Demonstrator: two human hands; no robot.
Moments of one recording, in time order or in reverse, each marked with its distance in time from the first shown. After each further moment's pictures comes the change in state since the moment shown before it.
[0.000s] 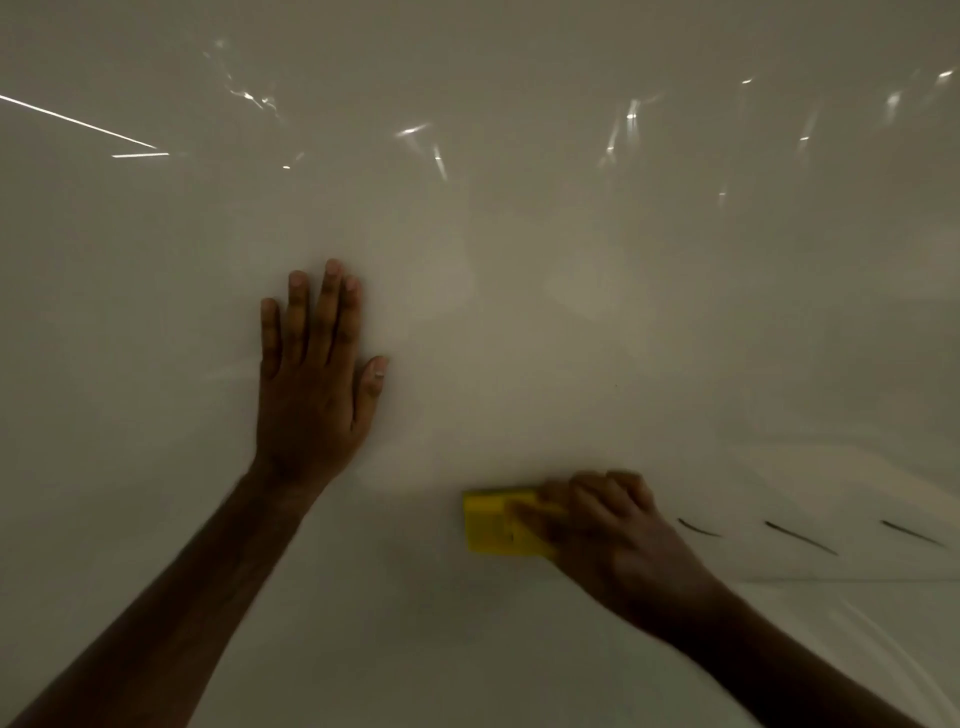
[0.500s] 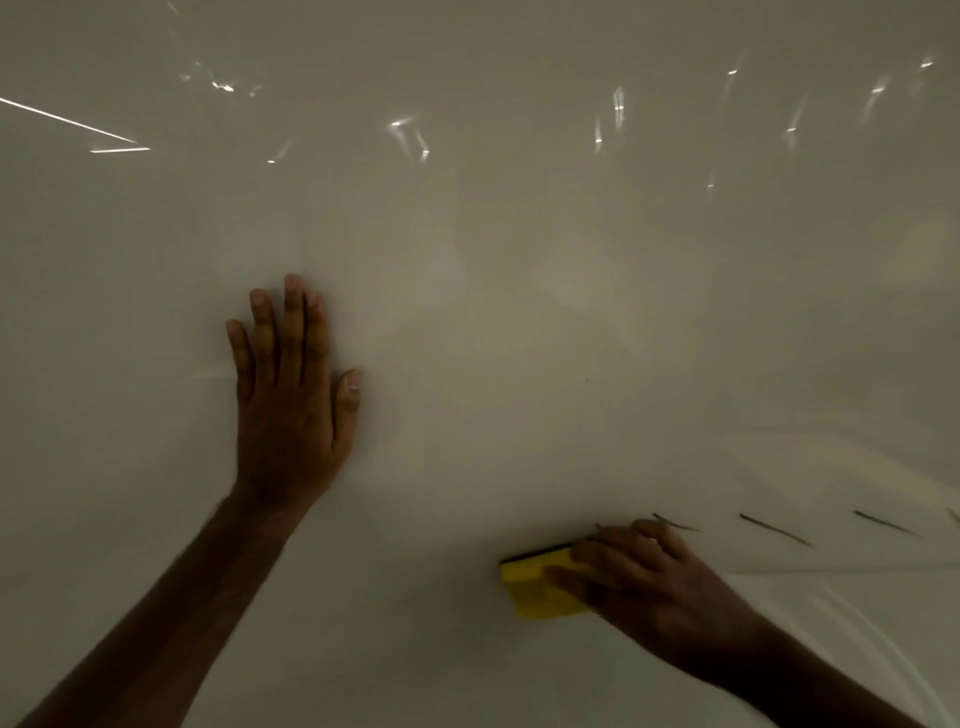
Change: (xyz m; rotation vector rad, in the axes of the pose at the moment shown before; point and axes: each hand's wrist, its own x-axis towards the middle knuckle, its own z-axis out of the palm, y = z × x) left_hand -0.016 0.017 0.007 -0.001 -0.005 -0.059; right_hand -0.076 0.020 -0.011 -0.028 -0.068 -0.125
